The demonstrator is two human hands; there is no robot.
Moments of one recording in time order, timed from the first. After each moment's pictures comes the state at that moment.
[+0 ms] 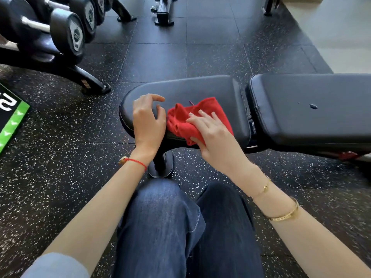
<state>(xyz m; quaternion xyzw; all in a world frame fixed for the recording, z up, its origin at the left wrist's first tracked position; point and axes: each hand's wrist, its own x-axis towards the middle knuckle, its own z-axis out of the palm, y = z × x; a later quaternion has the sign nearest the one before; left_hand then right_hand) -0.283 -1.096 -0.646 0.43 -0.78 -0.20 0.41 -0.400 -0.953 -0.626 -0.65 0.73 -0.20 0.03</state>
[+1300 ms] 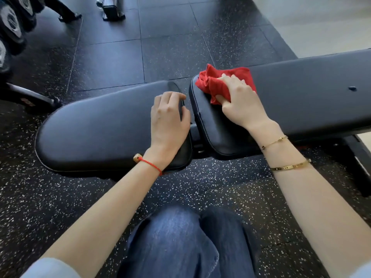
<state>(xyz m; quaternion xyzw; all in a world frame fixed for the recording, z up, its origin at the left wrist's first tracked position) -0.462 -1.024 -0.640 0.32 -0.87 -0.23 0.29 -0.620 -0.925 -0.615 -0.45 0.86 -0.23 0.02</state>
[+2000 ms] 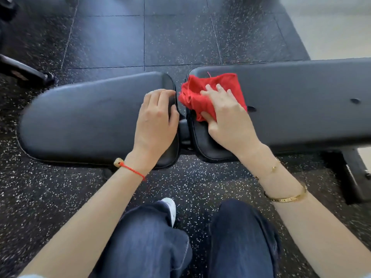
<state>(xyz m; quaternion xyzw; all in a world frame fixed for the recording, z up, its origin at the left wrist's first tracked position) -0.458 -1.016 -0.645 0.32 -0.89 -0.17 0.27 -0.596 -0.904 -0.617 -0.54 0.82 -0.19 0.03</state>
